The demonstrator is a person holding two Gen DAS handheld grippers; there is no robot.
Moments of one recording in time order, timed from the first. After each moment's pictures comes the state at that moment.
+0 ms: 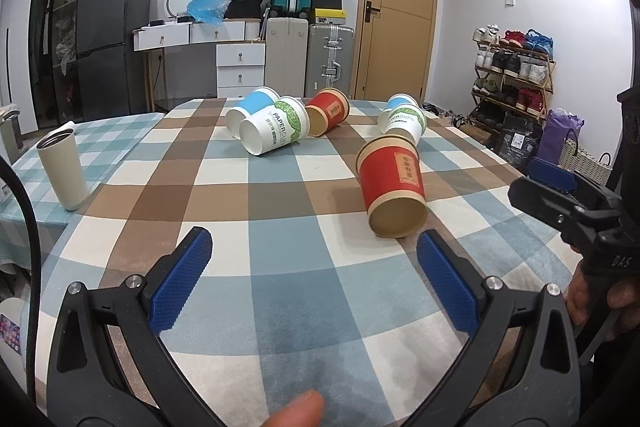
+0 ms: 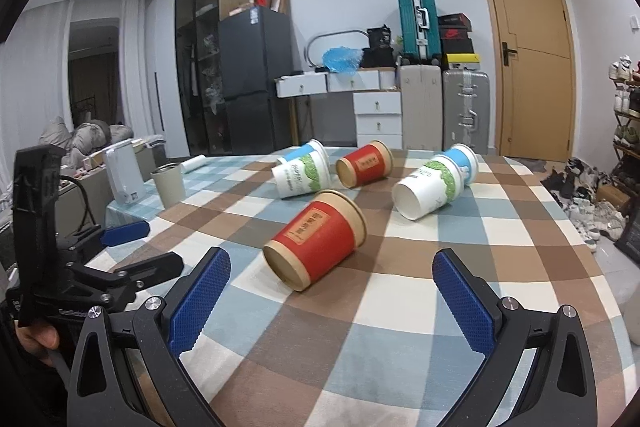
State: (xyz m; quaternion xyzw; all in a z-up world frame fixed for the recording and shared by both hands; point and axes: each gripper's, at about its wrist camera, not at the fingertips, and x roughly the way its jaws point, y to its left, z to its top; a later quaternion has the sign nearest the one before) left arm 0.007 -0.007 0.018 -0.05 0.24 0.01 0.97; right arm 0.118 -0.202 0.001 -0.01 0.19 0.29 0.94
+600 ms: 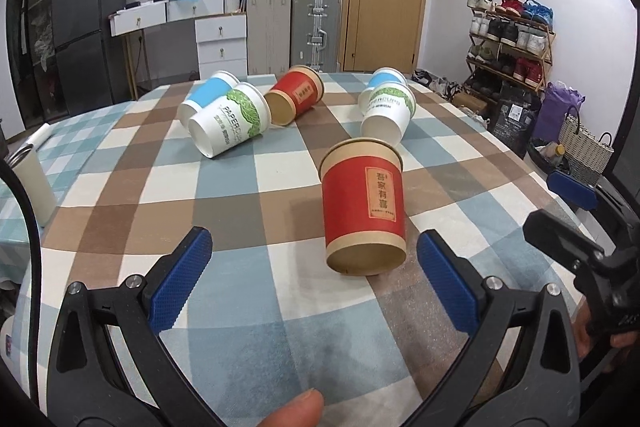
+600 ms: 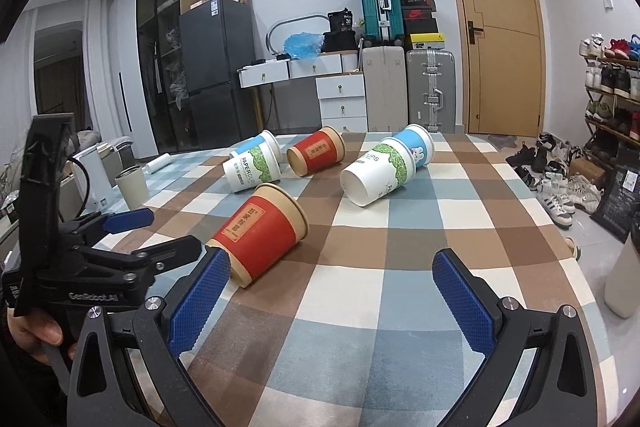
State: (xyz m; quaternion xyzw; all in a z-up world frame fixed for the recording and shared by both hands) left arm 0.089 -0.046 0.022 -0.03 0.30 -0.01 0.95; right arm 0.145 -0.227 -0.002 0.00 0.23 0.24 0.94
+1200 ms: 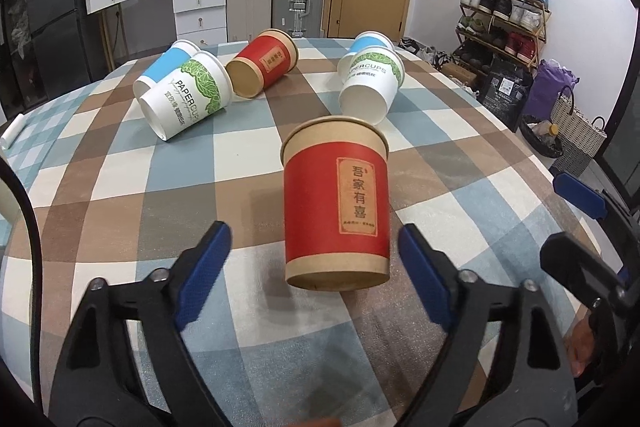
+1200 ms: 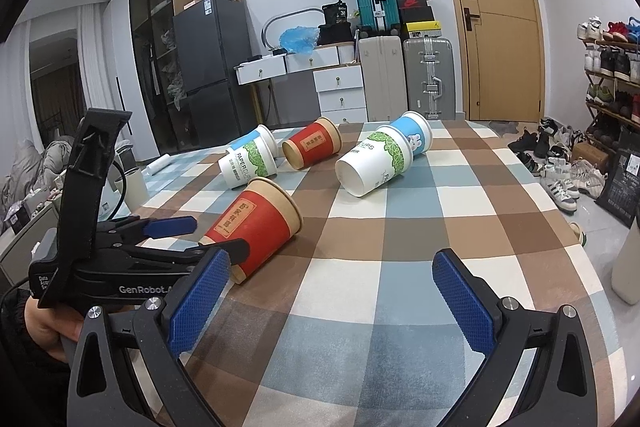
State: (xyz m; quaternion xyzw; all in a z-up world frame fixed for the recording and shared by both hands) left arm 0.140 -0.068 0.001 -0.03 0.37 -0.04 0.93; right arm 0.152 -0.231 -0.007 0.02 0.25 0.24 0.94
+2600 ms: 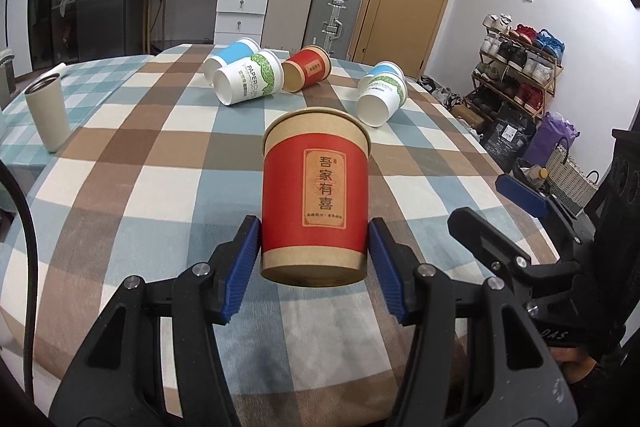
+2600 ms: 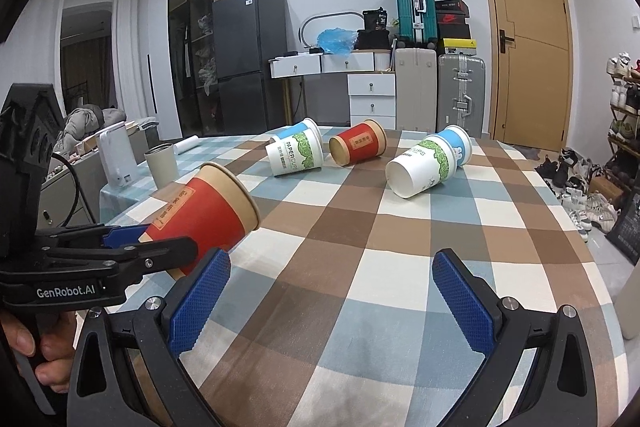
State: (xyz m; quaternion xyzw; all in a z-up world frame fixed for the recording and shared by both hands) left arm 0.005 -0.041 0.025 -0.12 0.32 0.00 0.94; right arm 0.110 -0.202 -0.003 -0.03 0.23 0.29 0.93
